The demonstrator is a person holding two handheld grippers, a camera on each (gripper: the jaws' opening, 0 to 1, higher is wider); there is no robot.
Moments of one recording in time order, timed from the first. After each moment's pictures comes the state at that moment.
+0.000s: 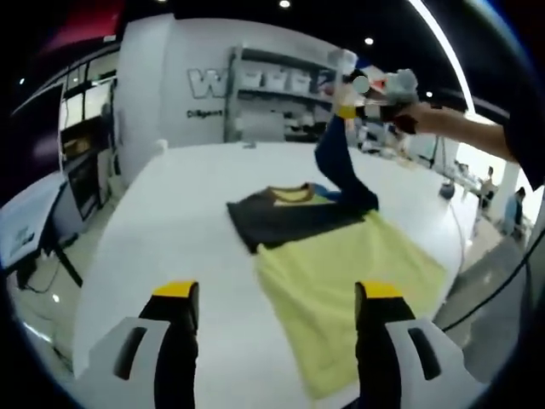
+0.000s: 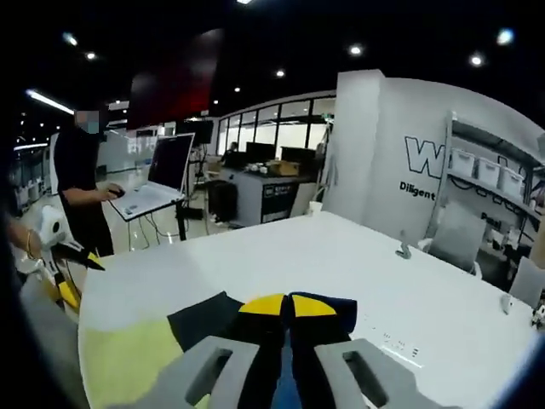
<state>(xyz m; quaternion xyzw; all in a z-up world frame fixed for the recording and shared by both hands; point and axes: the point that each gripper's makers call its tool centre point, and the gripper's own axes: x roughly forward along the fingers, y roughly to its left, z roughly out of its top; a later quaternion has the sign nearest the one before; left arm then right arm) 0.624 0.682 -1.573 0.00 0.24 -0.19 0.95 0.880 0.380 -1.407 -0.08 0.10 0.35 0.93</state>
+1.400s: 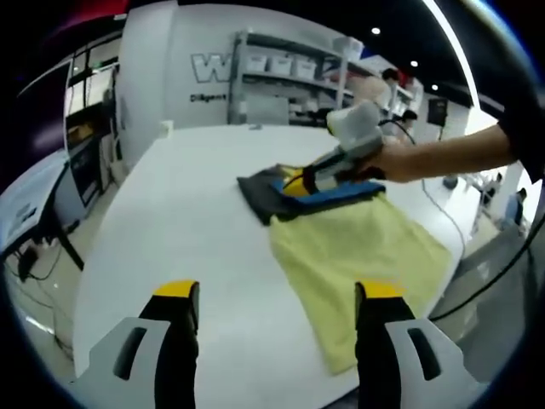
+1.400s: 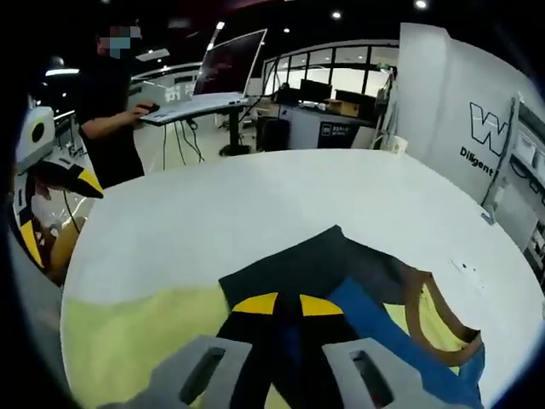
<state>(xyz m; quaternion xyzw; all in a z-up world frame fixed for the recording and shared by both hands) 0.607 0.715 -1.608 -0.01 0.29 -0.18 0.94 0.808 0.609 -1.652 -0.21 0.25 0.47 0.82</state>
